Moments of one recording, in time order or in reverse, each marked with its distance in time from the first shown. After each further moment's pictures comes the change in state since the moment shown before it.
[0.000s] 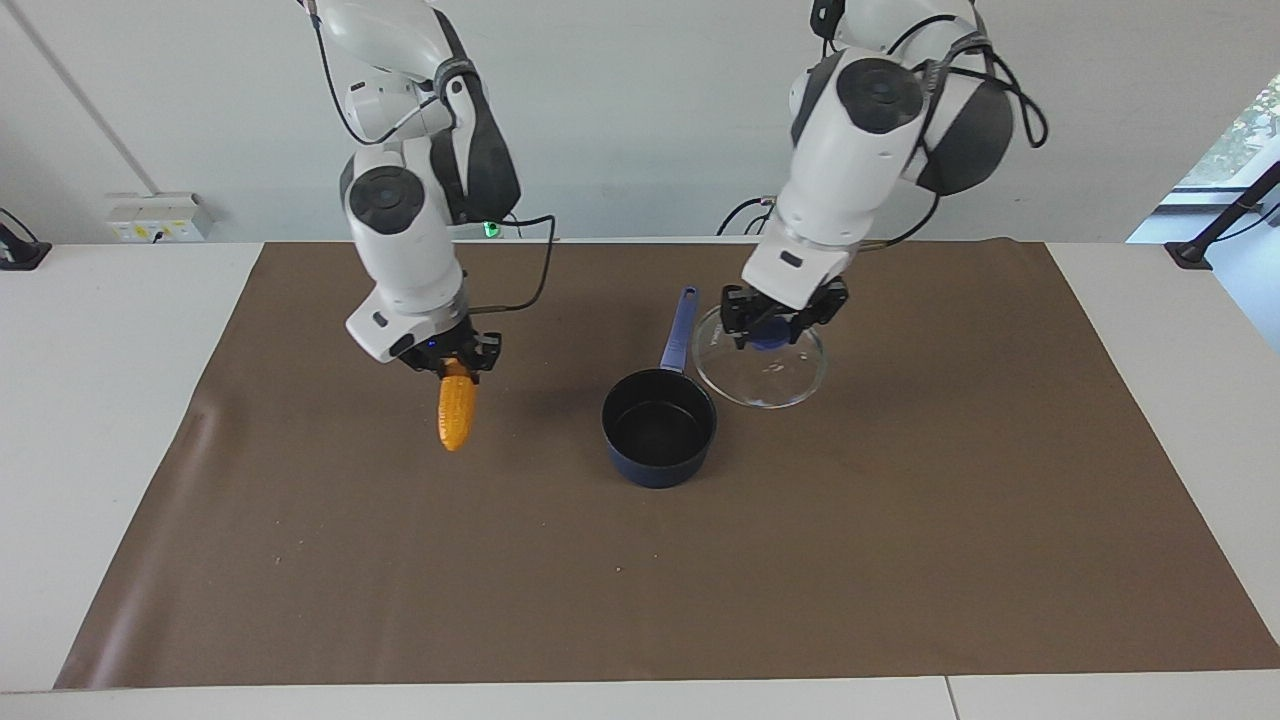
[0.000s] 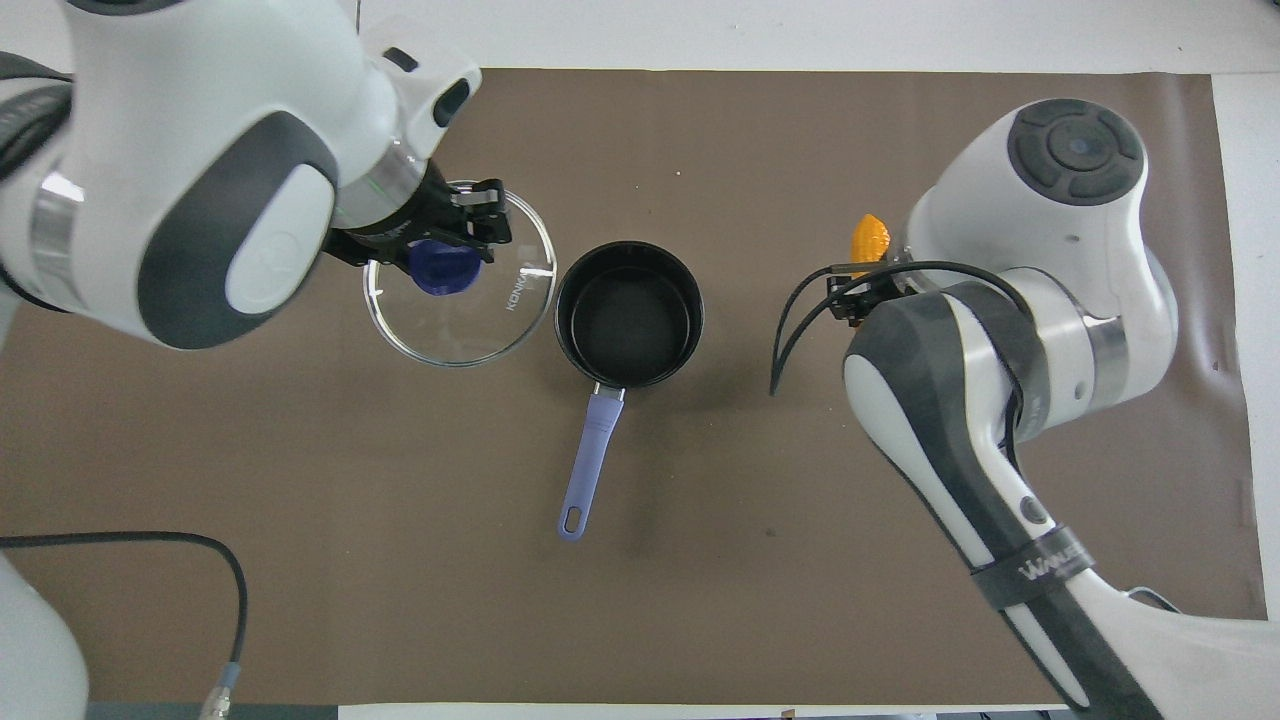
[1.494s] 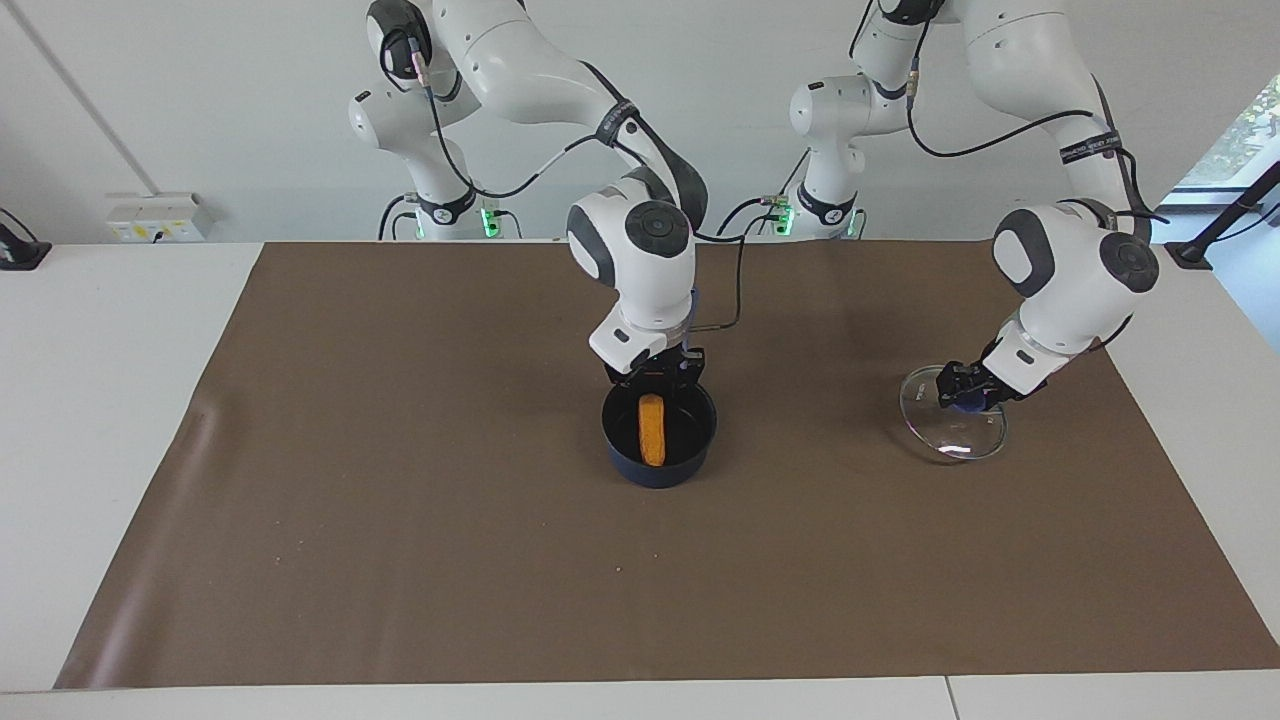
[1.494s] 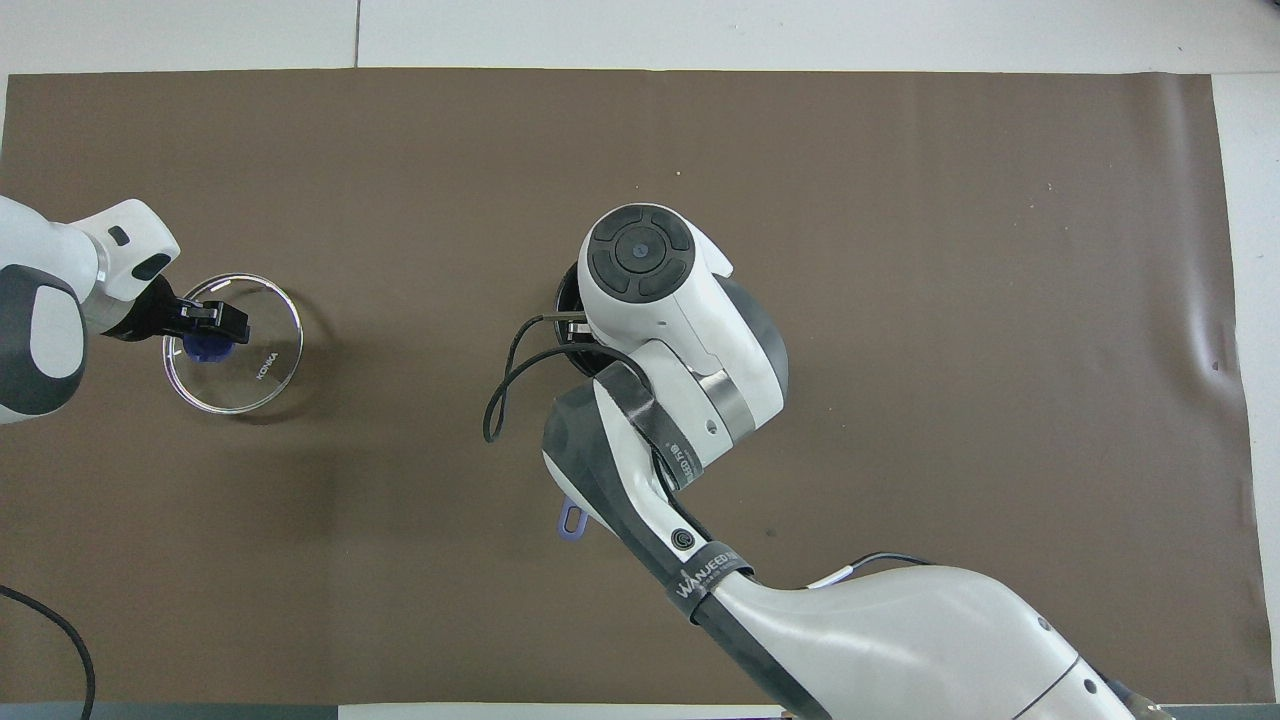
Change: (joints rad) left arm 0.444 -0.123 0.005 -0.753 0.046 0.609 0.675; right arm 0.282 0.292 -0.009 0.217 0.044 0.105 0.294
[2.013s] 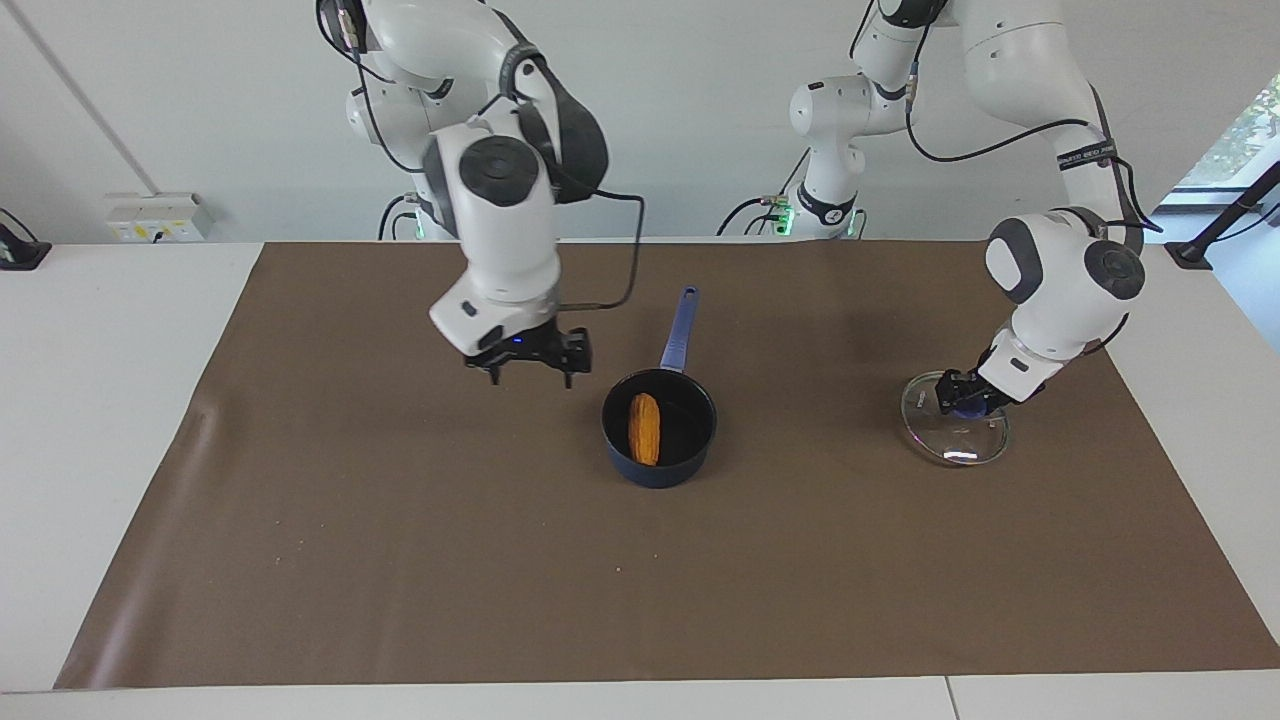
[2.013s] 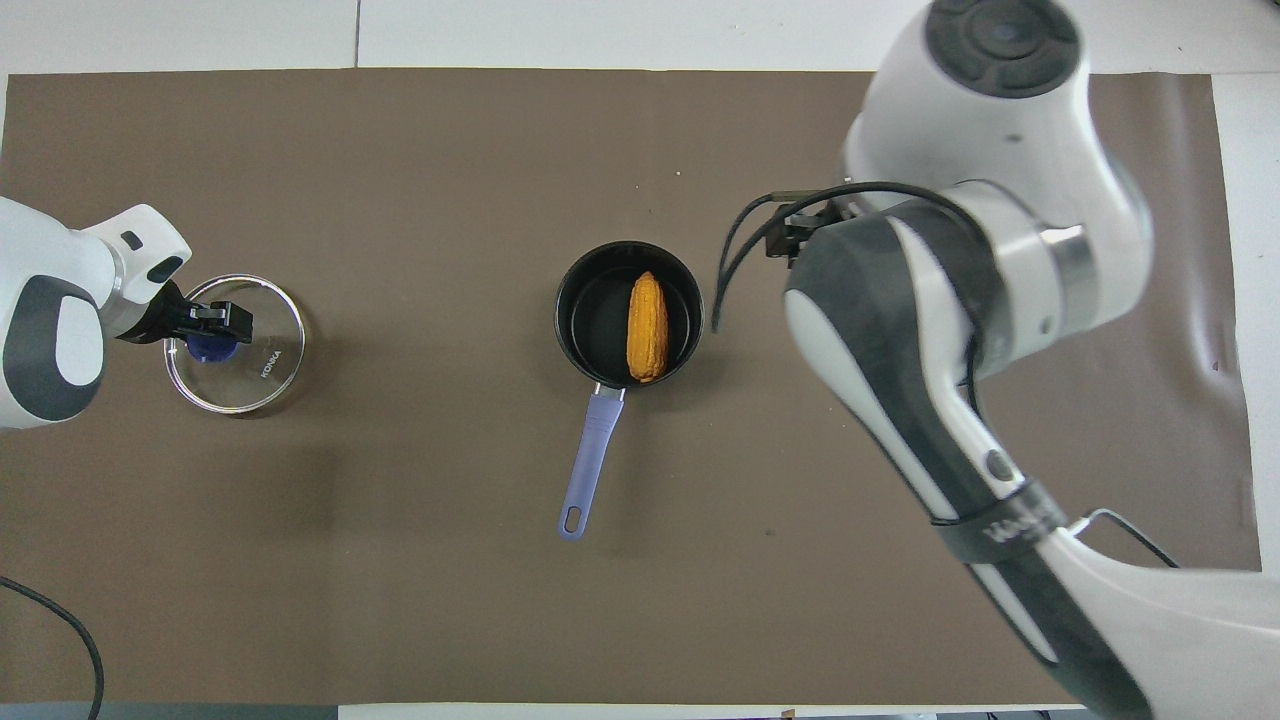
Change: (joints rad) left arm 0.000 0.012 -0.002 -0.031 0.024 0.059 -0.086; right arm -0.299 -0.181 -0.023 0.098 -0.064 -0.323 -0.314
